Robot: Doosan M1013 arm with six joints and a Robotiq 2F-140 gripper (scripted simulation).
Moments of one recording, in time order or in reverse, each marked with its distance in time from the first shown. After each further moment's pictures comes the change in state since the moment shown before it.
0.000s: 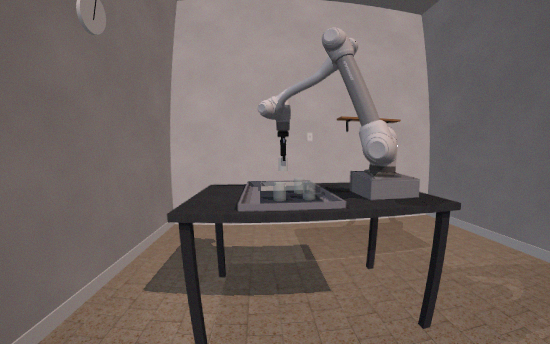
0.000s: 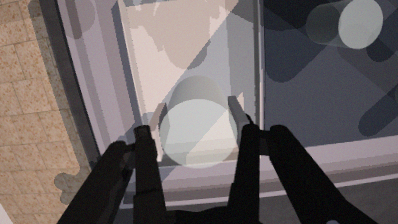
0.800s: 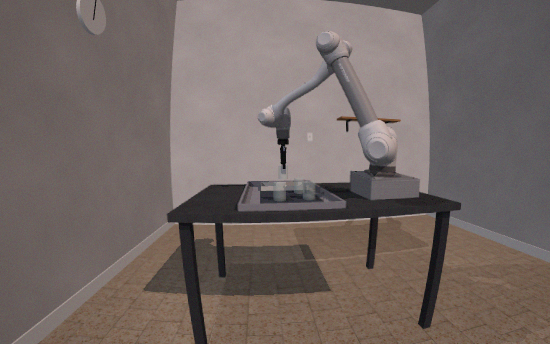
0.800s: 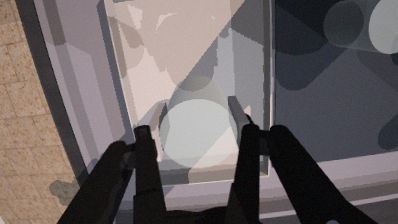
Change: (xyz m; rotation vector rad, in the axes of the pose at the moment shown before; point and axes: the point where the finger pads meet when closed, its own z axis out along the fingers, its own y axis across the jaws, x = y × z) arm 0.000 0.000 0.053 0.000 0.000 0.000
